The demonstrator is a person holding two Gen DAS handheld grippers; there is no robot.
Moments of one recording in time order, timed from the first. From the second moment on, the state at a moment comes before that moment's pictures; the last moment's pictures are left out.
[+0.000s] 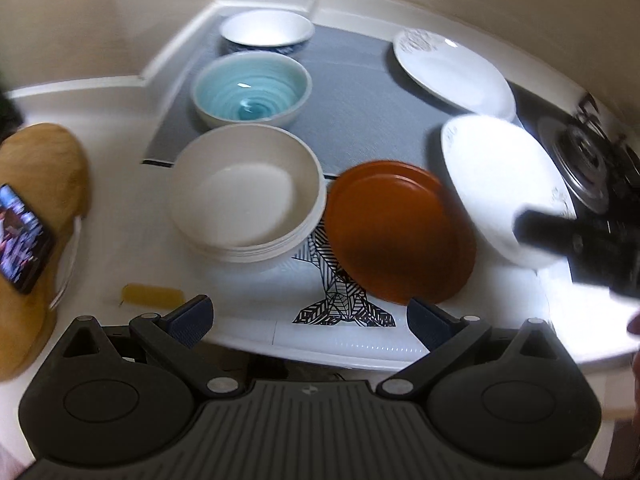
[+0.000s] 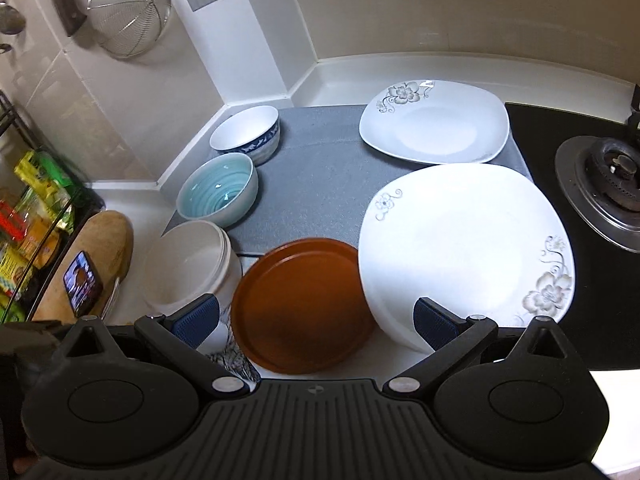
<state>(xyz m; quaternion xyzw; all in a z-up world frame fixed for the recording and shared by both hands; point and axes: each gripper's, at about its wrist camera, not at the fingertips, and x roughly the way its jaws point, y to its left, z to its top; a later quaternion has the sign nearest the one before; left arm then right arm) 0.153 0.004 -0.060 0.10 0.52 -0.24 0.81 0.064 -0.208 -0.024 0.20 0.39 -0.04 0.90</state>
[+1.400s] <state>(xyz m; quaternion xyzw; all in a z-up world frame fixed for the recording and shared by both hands) 0.153 0.012 -0.117 -0.06 0.60 -0.10 0.79 0.206 -0.157 -0.097 -0.08 0.54 0.23 0.81</state>
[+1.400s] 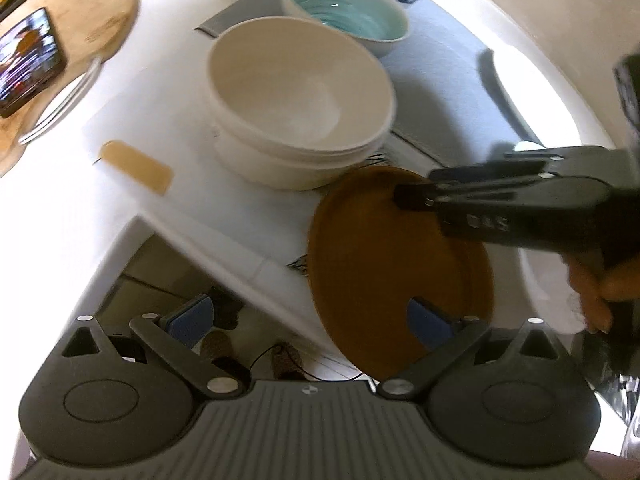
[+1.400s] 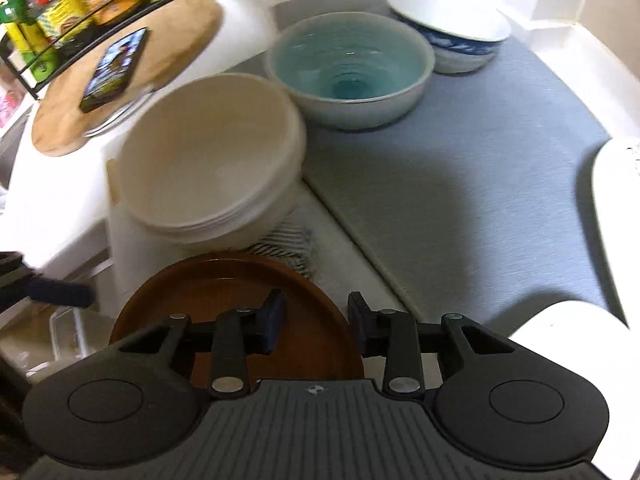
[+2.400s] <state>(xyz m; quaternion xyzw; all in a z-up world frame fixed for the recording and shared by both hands) 0.143 0.016 -0.090 -0.09 0.61 -0.17 0.77 0.167 -0.192 -0.069 -0.02 0.51 0.21 0.83</state>
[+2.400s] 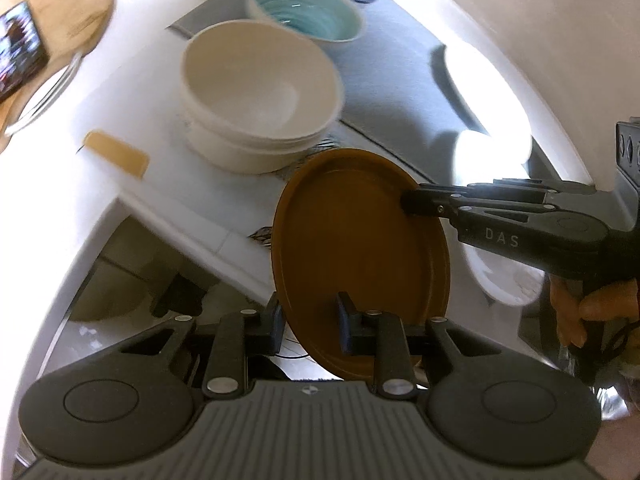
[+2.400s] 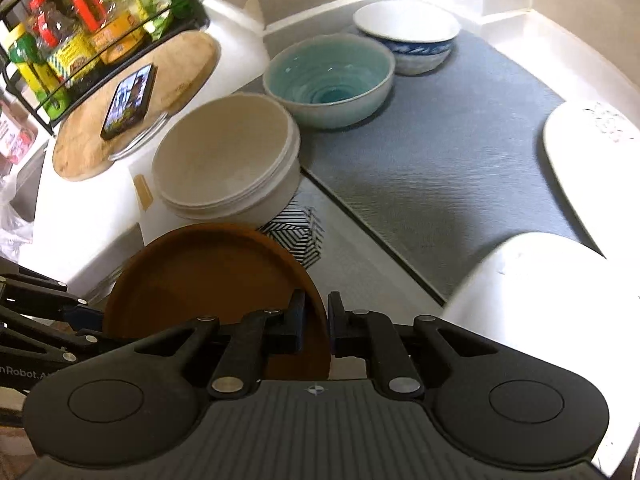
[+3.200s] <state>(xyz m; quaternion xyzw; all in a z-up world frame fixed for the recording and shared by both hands) 0.207 -0.159 -0.092 0.02 0.57 -0.36 0.74 0.120 -0.345 -0.042 0.05 0.47 -0.01 0.88</state>
